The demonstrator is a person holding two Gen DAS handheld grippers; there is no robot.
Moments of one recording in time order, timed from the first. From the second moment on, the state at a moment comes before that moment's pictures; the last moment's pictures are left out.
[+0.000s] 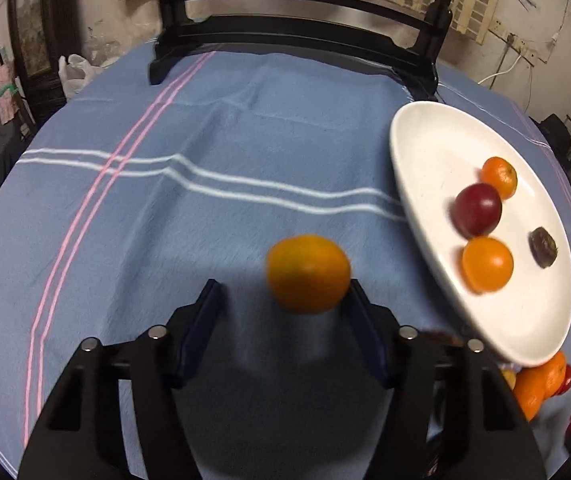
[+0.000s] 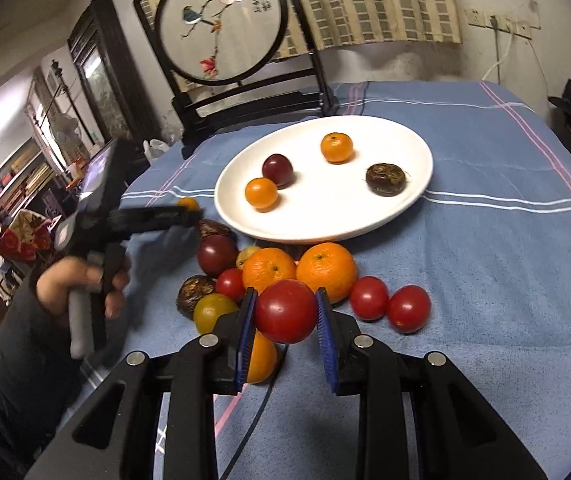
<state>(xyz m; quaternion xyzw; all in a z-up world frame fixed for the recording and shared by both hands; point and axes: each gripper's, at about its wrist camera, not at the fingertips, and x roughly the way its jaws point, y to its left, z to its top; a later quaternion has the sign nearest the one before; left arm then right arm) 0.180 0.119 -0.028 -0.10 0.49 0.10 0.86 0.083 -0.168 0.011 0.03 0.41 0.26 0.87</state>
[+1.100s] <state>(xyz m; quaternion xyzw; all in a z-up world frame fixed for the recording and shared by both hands) 0.169 0.049 0.058 -0.09 0.41 -0.04 0.91 0.128 -0.145 0.048 -0.01 0.36 0.24 0.90</state>
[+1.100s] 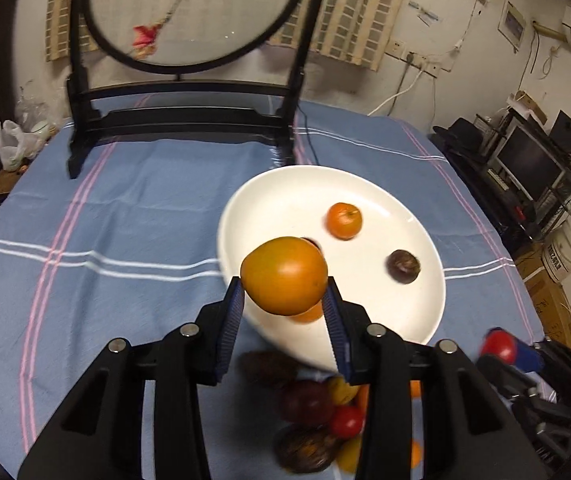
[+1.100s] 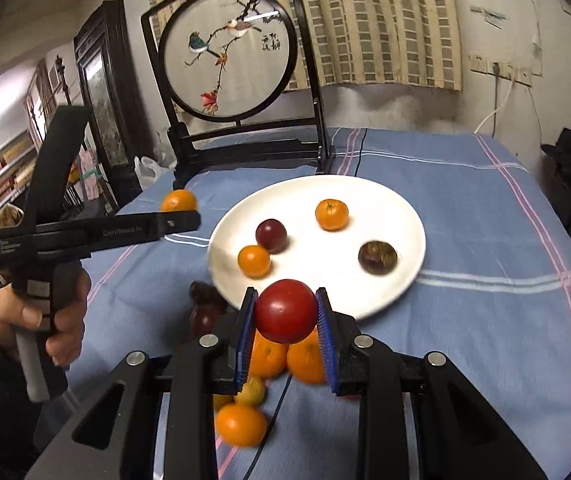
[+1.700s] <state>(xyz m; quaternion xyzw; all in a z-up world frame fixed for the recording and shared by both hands) 0.227 0.012 0.018 -0.10 0.45 -0.04 0.89 0.181 -0.158 0.006 0.06 0.41 0.21 0.88</state>
